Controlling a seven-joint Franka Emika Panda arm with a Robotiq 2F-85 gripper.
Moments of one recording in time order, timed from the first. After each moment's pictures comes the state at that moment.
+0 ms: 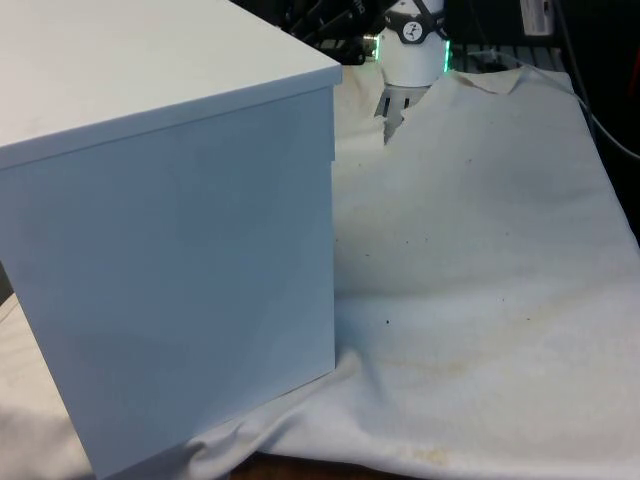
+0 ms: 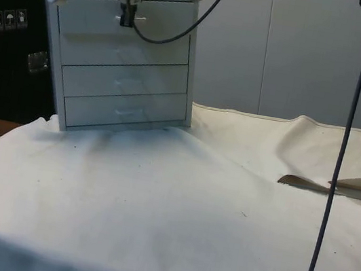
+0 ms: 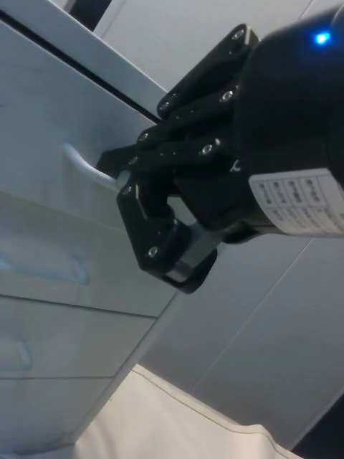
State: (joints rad) arm 0.60 0.33 -0.64 -1.93 -1.15 2.38 0.47
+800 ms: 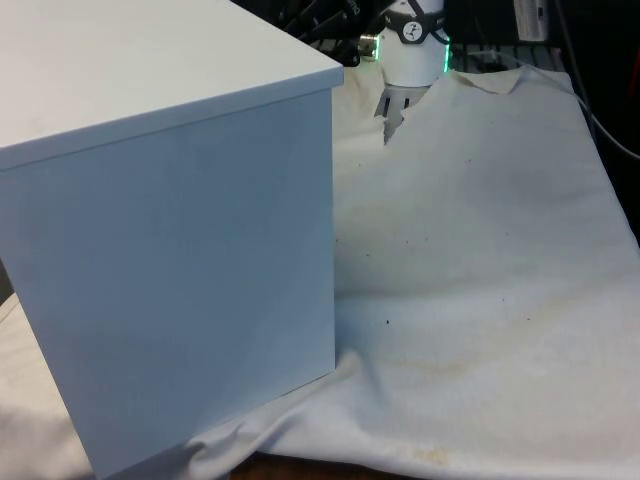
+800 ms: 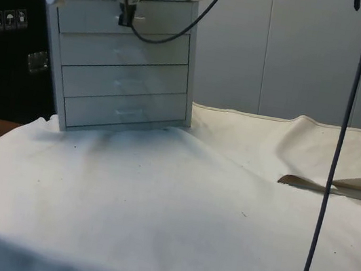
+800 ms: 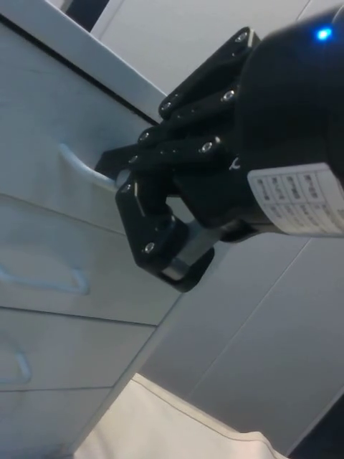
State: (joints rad) arm 0.61 0.35 -0.65 -1.91 -1.15 2.37 0.51
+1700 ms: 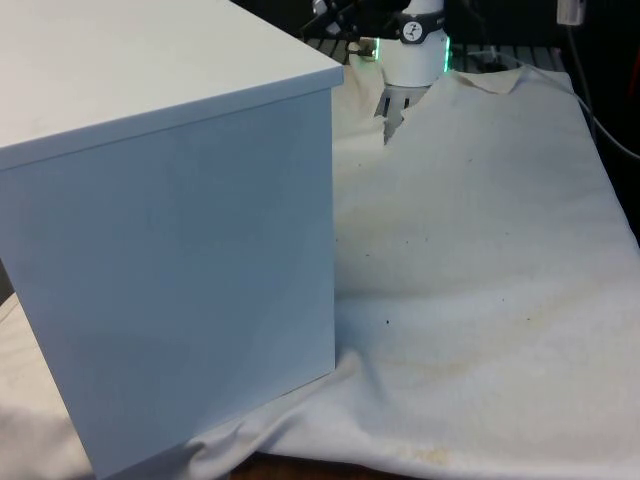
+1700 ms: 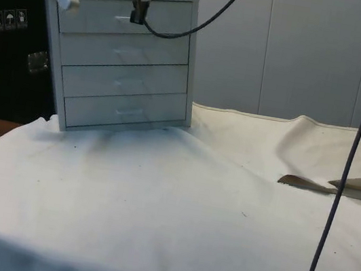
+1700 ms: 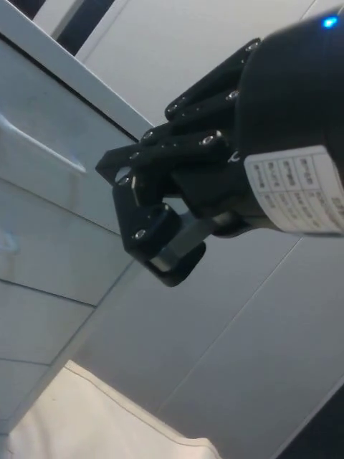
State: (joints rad) arm 0.65 0.17 -0.55 -2.06 -1.25 2.19 0.64
